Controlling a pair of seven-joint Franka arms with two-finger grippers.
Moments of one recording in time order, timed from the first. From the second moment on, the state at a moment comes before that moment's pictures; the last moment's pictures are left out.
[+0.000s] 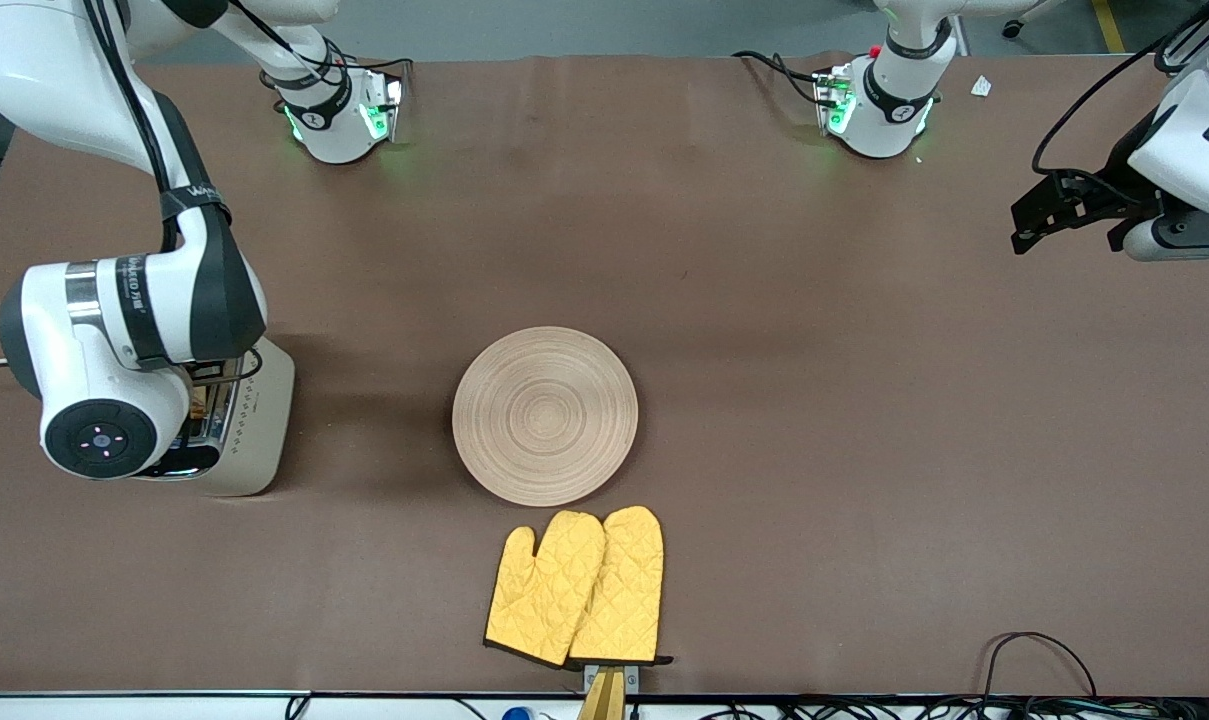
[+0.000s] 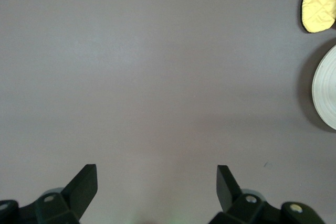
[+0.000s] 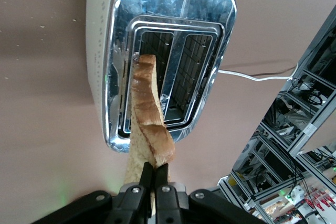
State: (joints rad) left arm -0.03 0.00 -0.14 -1.48 0.01 1.49 -0.17; right arm -0.05 0.67 0.36 -1.09 -0.58 1.12 0.11
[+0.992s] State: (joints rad) left arm -0.03 0.00 -0.14 -1.48 0.01 1.49 -0.17; right arm -0.06 0.67 0.31 -1.07 -0.52 1.23 0.11
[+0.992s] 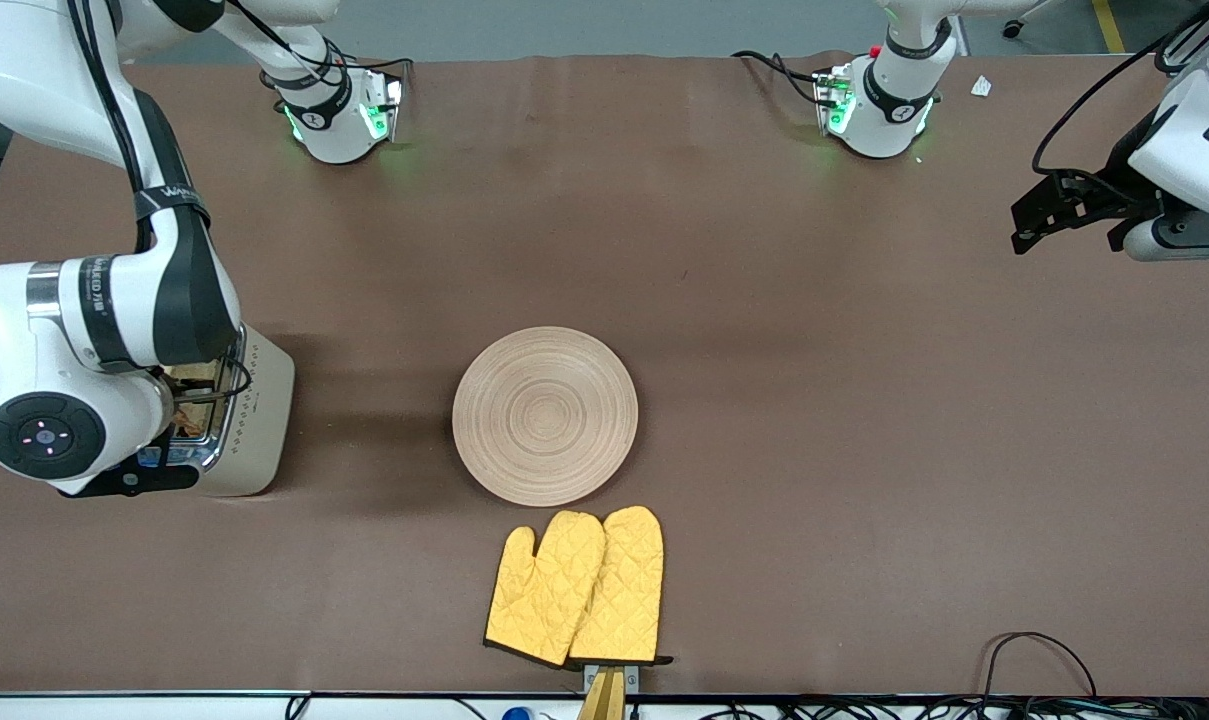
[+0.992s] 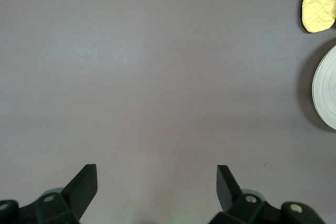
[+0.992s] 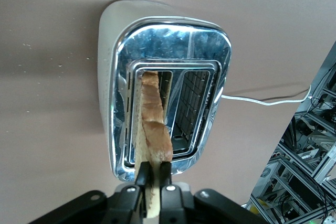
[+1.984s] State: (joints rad) left arm -0.03 0.00 -0.14 -1.48 0.01 1.49 -0.17; right arm -0.15 0.51 0.21 -1.17 -0.15 1.45 0.06
